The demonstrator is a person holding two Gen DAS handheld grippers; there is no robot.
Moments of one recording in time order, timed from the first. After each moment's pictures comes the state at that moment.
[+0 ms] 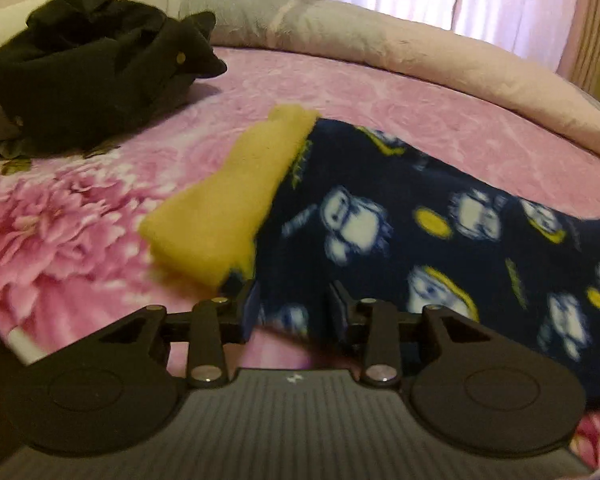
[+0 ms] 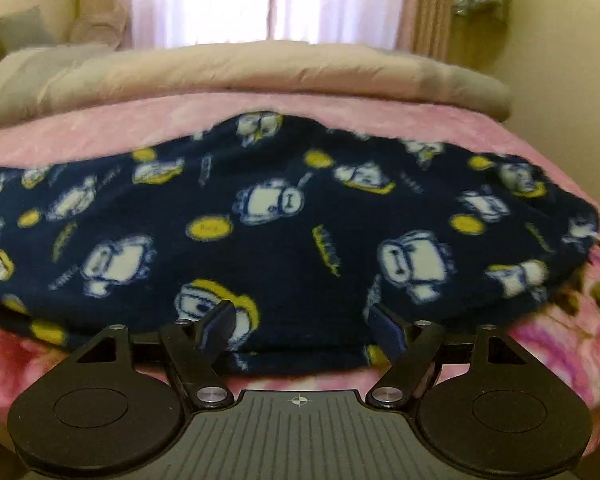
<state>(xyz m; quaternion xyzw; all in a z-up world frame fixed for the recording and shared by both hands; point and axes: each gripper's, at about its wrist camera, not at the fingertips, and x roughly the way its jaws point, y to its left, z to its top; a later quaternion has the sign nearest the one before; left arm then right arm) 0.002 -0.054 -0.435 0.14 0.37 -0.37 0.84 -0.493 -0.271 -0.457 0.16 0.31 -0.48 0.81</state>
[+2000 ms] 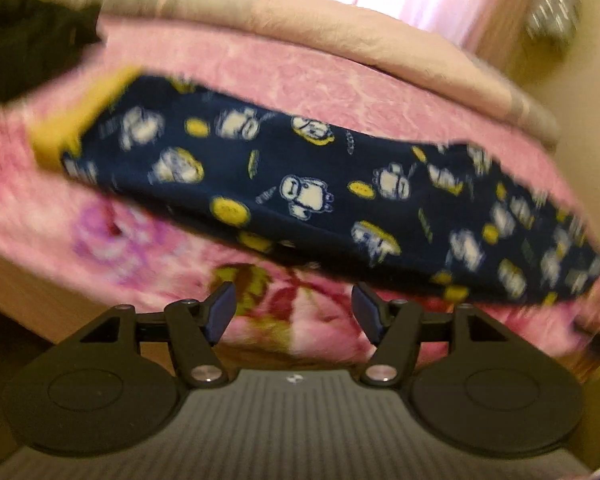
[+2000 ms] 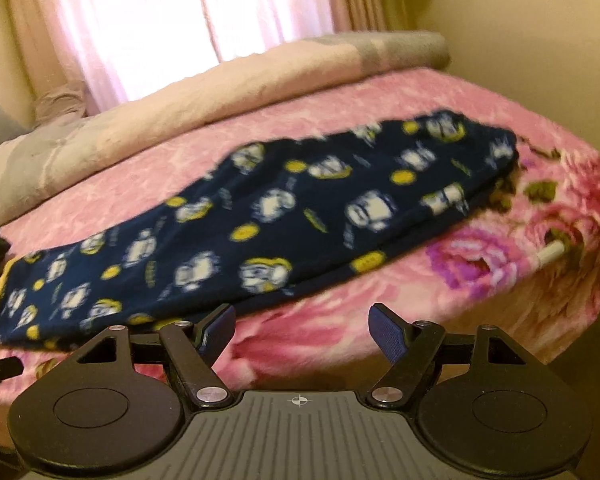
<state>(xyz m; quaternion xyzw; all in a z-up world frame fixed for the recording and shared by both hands) -0.159 -0.042 -0.396 0.07 0.45 -0.48 0.75 -0.544 -0.199 -0.398 0.31 0.24 -0.50 0.77</state>
